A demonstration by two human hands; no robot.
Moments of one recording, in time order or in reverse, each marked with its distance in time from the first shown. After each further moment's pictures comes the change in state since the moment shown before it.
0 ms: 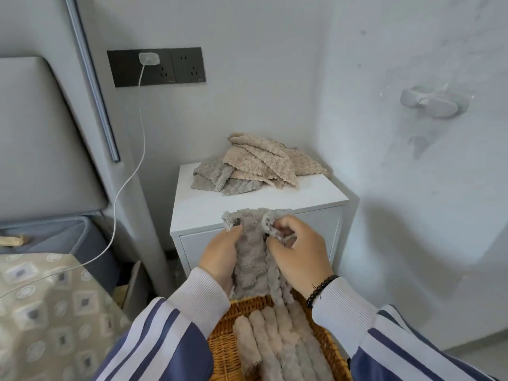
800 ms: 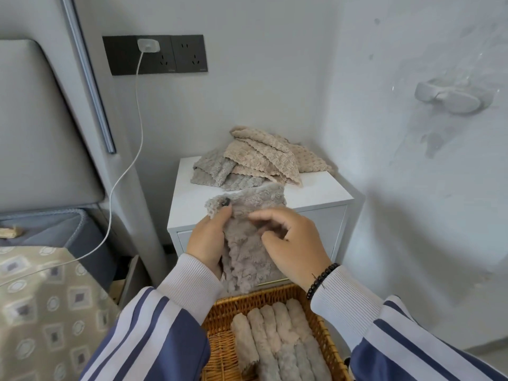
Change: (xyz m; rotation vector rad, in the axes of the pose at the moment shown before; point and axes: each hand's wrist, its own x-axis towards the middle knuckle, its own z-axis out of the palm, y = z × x) left_hand 0.012 0.015 -0.004 -0.109 0.047 0.051; right_hand 0.015 -0.011 0.000 0.053 -0.164 -0.164
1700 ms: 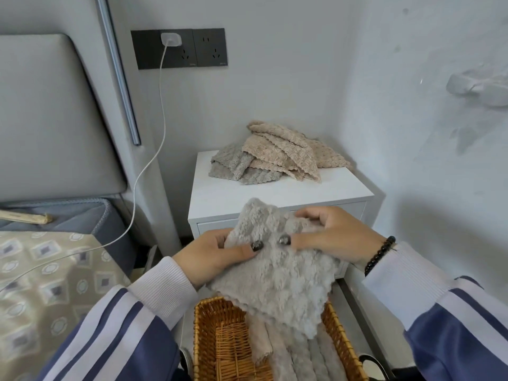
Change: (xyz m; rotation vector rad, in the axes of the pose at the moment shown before) left_hand -0.018 0.010 -0.059 0.502 -0.400 -0.002; right_hand 0.012 -0.010 -0.039 -0.054 -0.435 0.327
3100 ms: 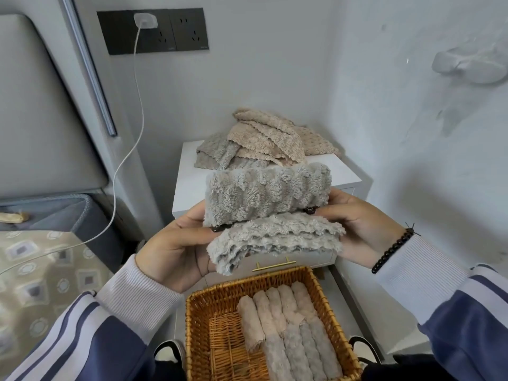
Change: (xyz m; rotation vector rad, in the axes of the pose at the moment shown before) left_hand -0.005 -0.003 -0.001 -0.623 -0.399 0.309; right_hand -0.008 0.033 -0.015 1.164 -0.173 -0.059
